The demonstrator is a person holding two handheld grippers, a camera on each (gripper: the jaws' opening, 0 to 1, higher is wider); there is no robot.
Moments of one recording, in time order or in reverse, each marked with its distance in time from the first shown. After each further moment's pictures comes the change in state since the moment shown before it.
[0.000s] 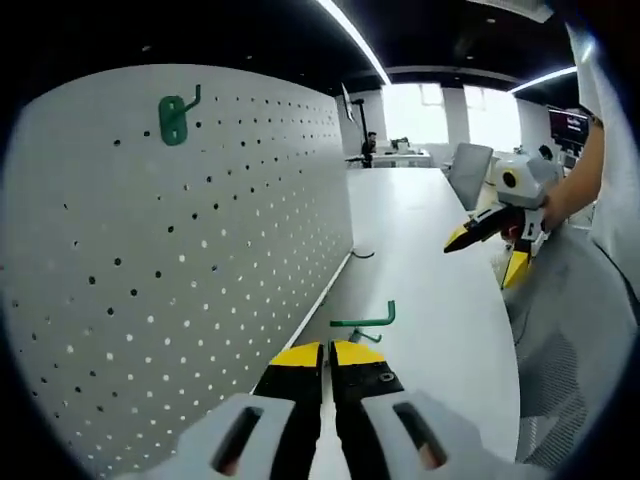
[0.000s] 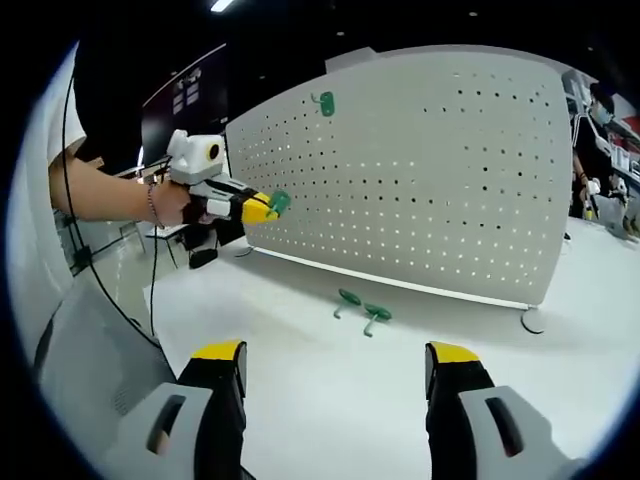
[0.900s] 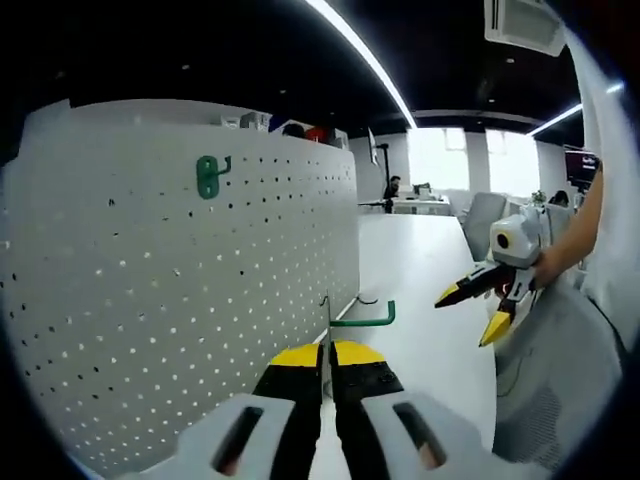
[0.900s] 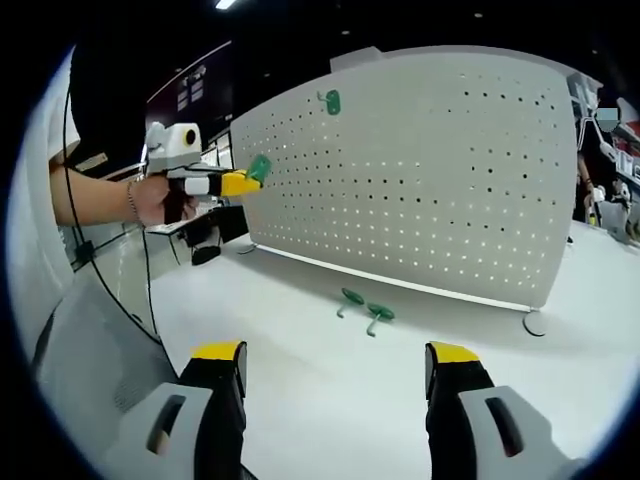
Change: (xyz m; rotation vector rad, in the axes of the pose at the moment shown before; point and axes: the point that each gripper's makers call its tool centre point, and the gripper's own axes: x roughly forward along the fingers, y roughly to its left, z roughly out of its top) left arm -0.035 -0.012 0.035 -0.112 -0.183 0.081; right arm 0.000 0.004 -0.001 -0.015 0.005 0.011
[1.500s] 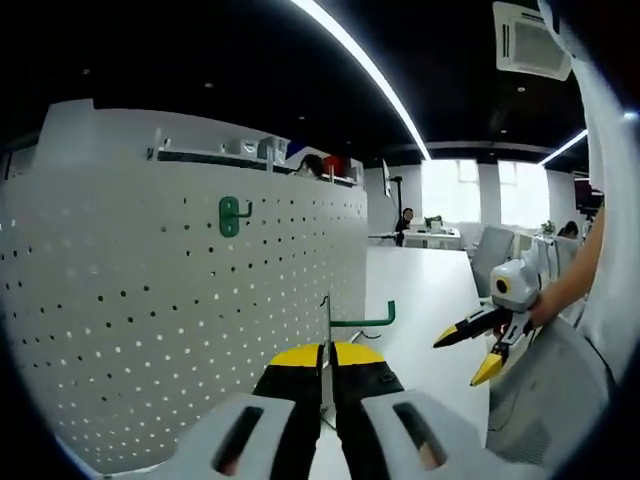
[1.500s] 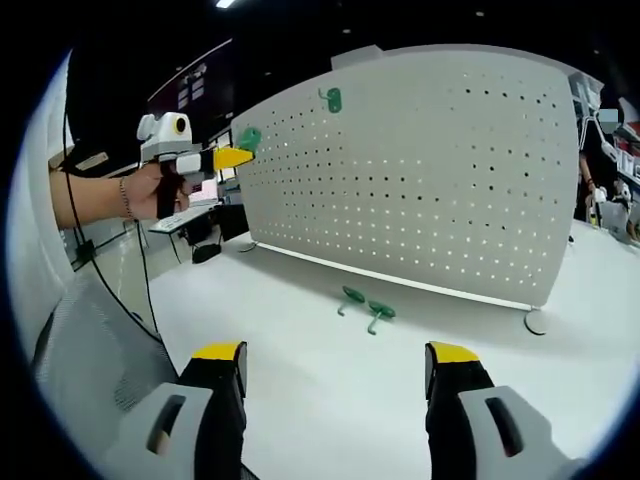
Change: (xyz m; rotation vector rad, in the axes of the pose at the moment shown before) left arm -0.016 0.006 0.035 -0.074 -0.138 0.047; right arm 0.000 0.000 -0.002 -0.001 0.006 0.004
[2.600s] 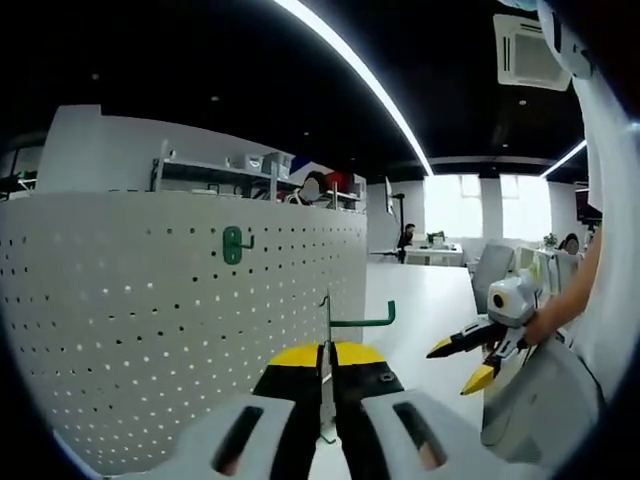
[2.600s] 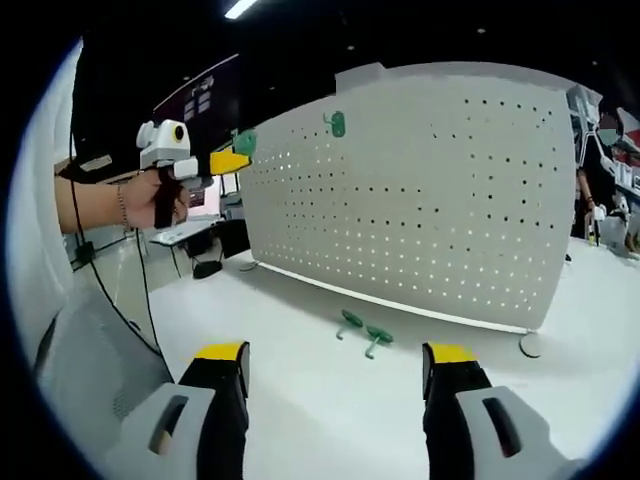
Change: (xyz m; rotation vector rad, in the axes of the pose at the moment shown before) left arm -0.006 -0.013 0.023 -0.004 -0.047 0.008; right arm -0.010 0.002 0.038 -0.039 -0.146 -0.006
